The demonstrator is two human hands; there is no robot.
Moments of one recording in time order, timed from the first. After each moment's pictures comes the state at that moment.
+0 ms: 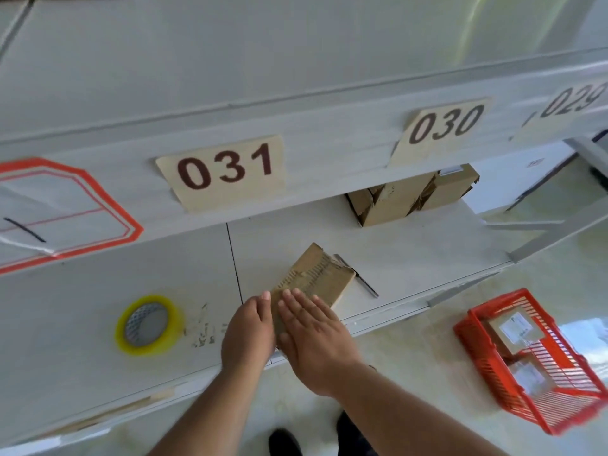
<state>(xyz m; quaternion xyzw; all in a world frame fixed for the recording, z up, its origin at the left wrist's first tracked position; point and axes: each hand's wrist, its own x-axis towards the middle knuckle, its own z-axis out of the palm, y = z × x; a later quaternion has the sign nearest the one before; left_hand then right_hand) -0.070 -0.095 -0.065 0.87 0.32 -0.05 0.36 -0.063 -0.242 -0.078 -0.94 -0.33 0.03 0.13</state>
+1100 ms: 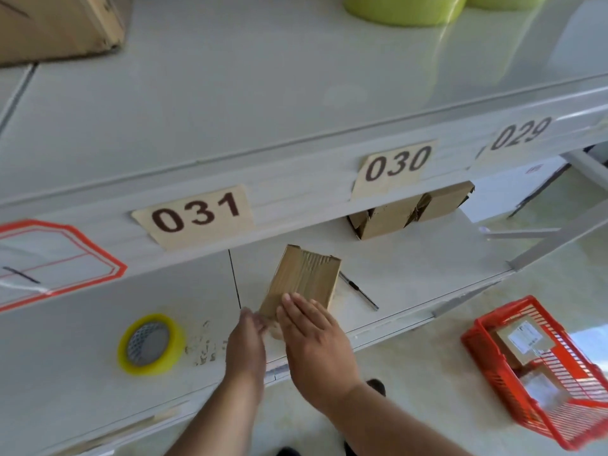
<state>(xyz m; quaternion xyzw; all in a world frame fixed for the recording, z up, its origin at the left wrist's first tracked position) -0.067 -0.102 -0.055 0.62 0.43 -0.03 0.66 -0.060 -0.237 -0.044 -0.92 -0.33 -0.11 0.17</state>
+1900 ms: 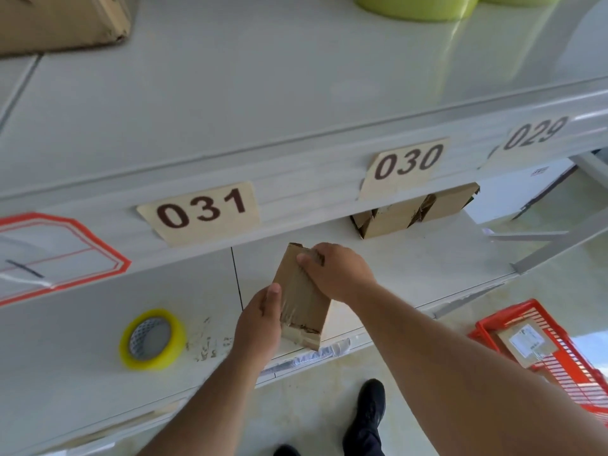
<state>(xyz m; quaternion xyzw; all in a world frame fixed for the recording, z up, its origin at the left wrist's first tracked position) -0.049 -0.102 -0.034 0.80 0.25 -0.05 0.55 0.066 -0.247 0.011 -0.95 -0.07 0.18 0.24</state>
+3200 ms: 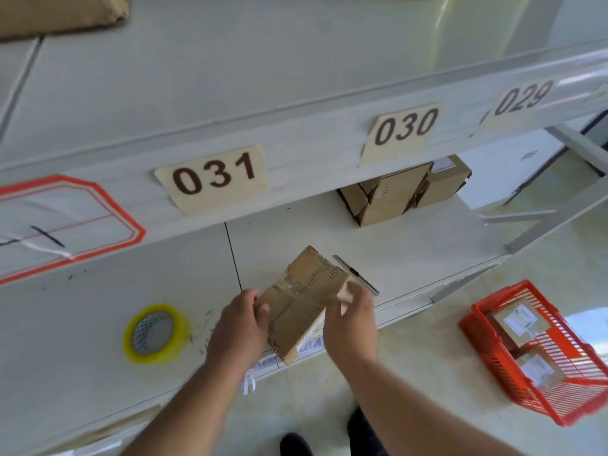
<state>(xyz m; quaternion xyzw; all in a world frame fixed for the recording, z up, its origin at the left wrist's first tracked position) -0.073 -0.060 -0.053 0.94 0.18 -0.07 0.29 -0.056 -0.254 -0.030 -0.86 0.17 0.12 0.46</state>
